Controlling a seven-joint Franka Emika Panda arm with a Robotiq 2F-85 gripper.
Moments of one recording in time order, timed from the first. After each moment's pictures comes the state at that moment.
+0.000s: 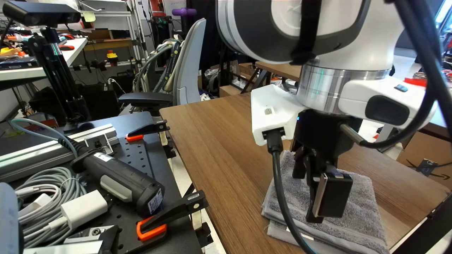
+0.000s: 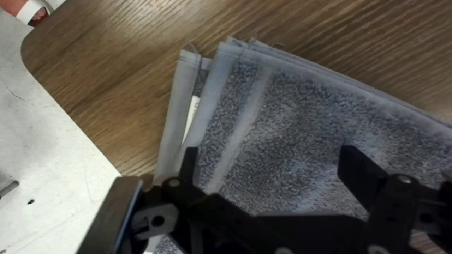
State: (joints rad) arm -0.12 0.56 -0.18 -2.17 0.03 2.73 0.23
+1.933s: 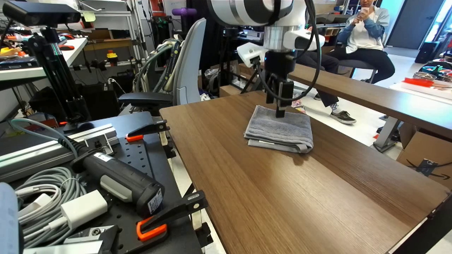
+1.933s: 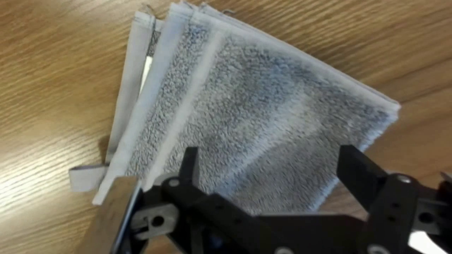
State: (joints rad) arm 0.19 0.67 -0.09 -1.84 0.03 2.56 0.44
